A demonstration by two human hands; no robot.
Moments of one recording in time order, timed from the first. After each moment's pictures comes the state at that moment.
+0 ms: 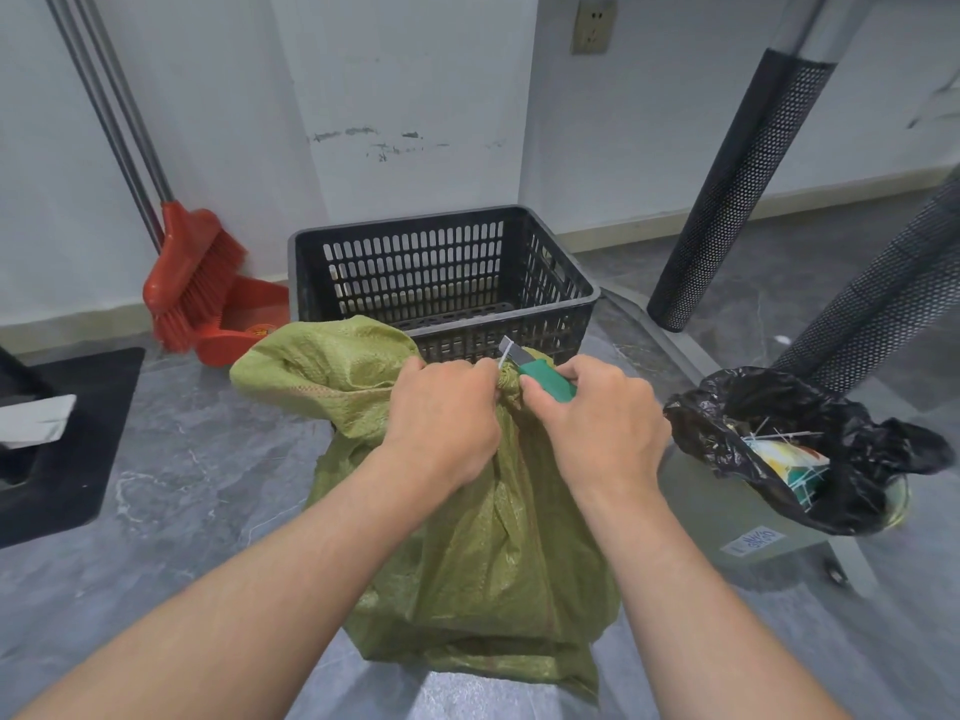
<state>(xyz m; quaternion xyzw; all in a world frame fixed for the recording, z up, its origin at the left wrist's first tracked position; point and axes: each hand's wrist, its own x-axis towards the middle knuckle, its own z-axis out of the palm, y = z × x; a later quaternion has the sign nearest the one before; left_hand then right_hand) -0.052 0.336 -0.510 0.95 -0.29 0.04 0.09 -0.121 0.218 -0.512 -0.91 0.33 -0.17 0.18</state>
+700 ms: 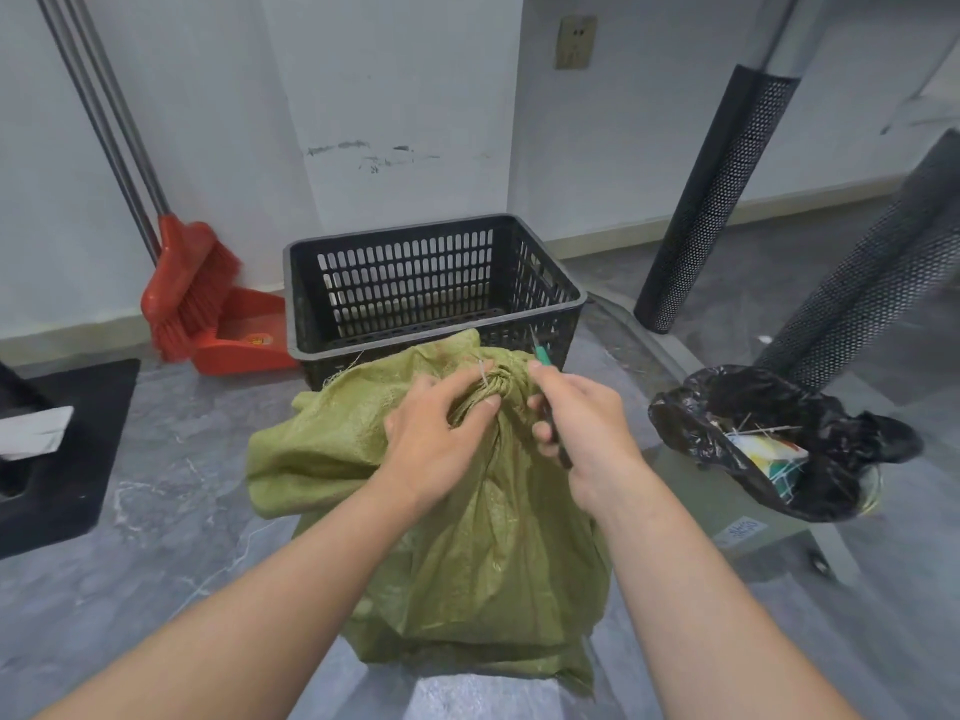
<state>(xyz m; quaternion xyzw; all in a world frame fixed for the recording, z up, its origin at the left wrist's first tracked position) -0.064 0.355 -0.544 0.87 -0.20 -0.04 0.45 -0.126 0.220 -0.509 -0.60 0.35 -0.12 0.71</state>
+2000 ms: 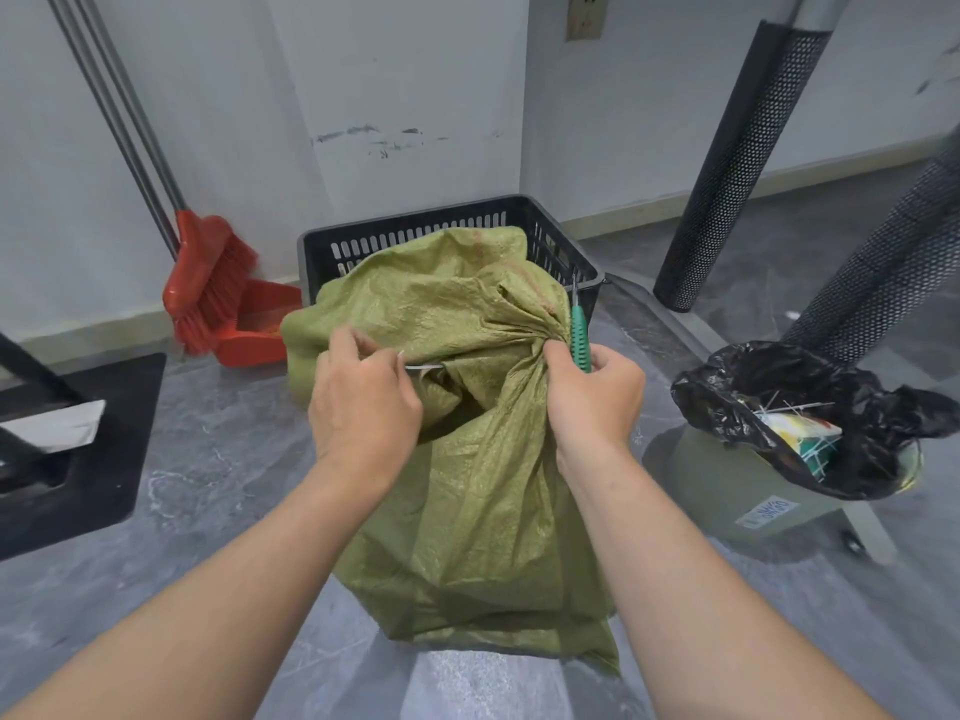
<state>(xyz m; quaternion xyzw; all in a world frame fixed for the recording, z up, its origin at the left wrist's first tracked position) -0.043 0.399 -0.534 0.95 -0.10 0.18 0.25 -0.105 0.233 -0.534 -0.65 0.42 -0.30 0.56</state>
